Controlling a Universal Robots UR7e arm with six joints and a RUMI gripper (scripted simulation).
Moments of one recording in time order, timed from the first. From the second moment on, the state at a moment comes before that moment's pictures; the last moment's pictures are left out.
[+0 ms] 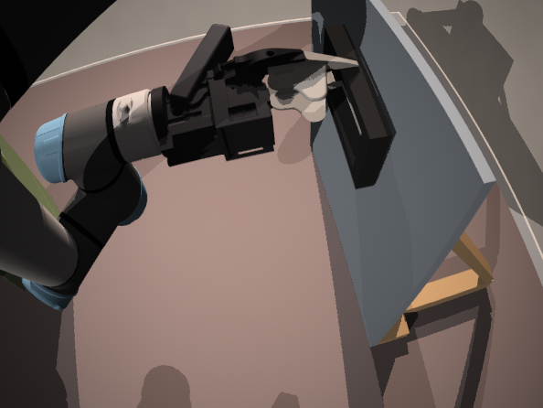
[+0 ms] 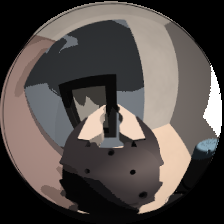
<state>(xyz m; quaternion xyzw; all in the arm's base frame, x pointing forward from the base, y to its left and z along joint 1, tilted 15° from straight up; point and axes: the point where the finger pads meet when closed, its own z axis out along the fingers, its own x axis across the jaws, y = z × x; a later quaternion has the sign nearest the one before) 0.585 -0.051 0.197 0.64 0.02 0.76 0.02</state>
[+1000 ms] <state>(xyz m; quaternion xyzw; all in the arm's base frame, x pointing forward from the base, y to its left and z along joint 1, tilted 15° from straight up) 0.585 -0.050 0.197 0.64 0.03 0.76 0.02</state>
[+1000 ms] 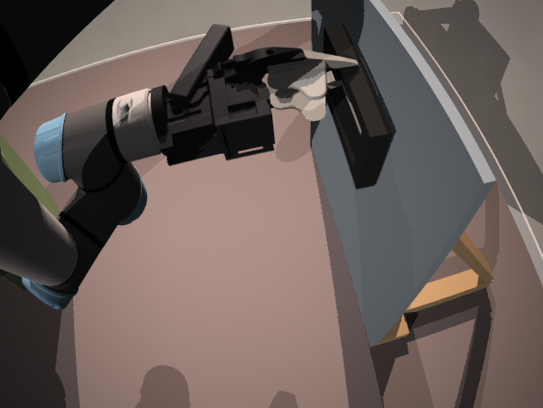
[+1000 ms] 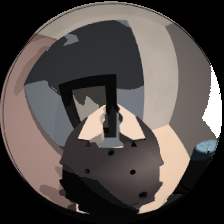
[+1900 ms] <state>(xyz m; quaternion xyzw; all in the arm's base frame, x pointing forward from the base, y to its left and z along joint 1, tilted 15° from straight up) 0.585 -0.044 0.197 0.64 0.07 0.76 0.07</state>
